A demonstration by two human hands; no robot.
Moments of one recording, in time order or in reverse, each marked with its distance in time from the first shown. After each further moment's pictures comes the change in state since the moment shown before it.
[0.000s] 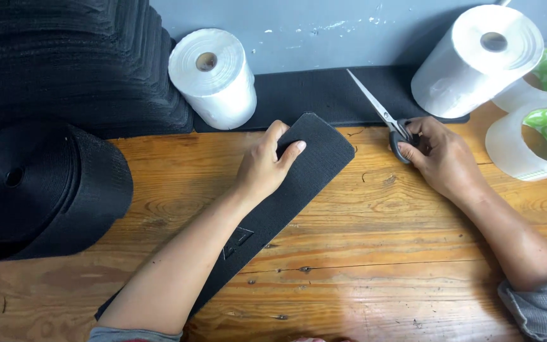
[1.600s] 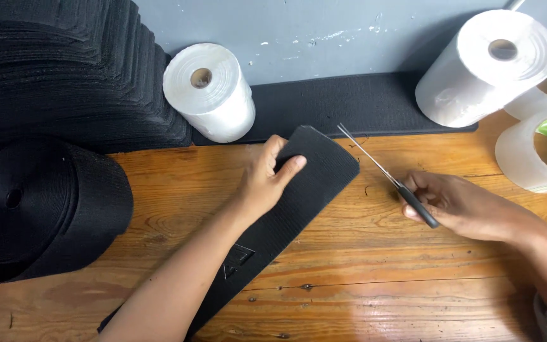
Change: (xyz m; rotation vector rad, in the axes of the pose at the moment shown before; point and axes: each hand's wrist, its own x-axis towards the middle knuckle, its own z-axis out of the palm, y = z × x) left_hand 0.004 -0.002 0.000 -0.303 0.005 0.106; right_hand -0.021 -0.036 -0.046 0.203 -0.688 0.321
